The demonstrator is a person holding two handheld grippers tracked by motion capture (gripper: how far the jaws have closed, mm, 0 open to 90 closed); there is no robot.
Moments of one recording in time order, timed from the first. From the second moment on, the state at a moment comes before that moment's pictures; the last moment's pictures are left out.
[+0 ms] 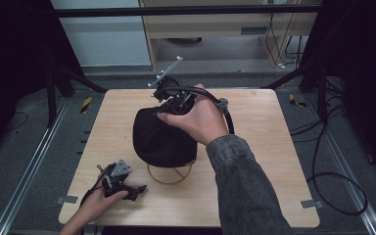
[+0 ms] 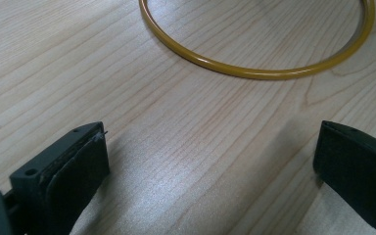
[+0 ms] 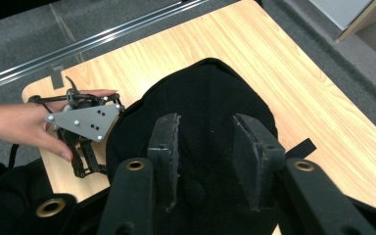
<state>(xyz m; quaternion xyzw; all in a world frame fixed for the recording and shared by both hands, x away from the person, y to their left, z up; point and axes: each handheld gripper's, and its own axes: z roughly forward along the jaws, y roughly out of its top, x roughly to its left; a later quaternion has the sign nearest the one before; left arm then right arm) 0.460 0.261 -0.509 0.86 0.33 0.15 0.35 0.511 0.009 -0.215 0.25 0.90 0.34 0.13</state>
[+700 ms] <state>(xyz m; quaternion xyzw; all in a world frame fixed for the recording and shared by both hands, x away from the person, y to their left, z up) 0.460 0.261 -0.509 0.86 0.33 0.15 0.35 0.498 -0.014 -0.222 0.29 0.87 0.36 0.15</state>
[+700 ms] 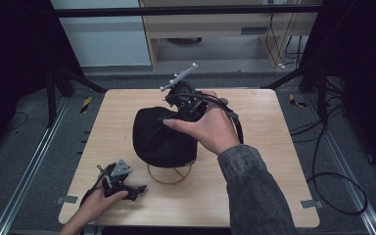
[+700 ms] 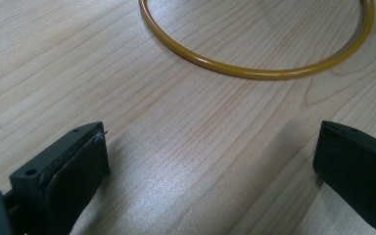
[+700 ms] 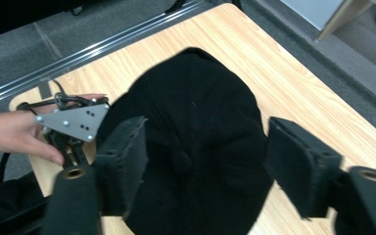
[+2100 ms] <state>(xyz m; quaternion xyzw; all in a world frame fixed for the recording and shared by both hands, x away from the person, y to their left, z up) 0.460 0.262 -0.509 0.86 0.33 0.15 0.35 0.459 -0.103 -0.266 0.34 0.85 0.34 0.20</state>
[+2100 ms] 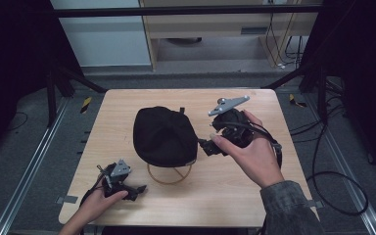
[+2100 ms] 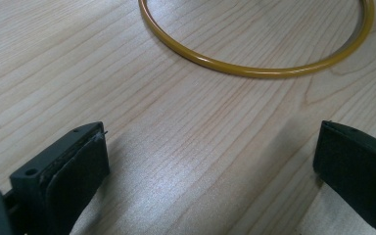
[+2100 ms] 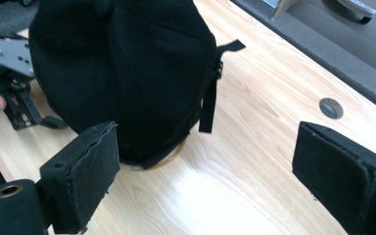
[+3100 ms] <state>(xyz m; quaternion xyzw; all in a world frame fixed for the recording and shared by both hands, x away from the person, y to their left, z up) 0.460 0.262 -0.509 0.86 0.33 0.15 0.35 0.428 -0.169 -0.342 0.40 0.81 0.35 0.24</state>
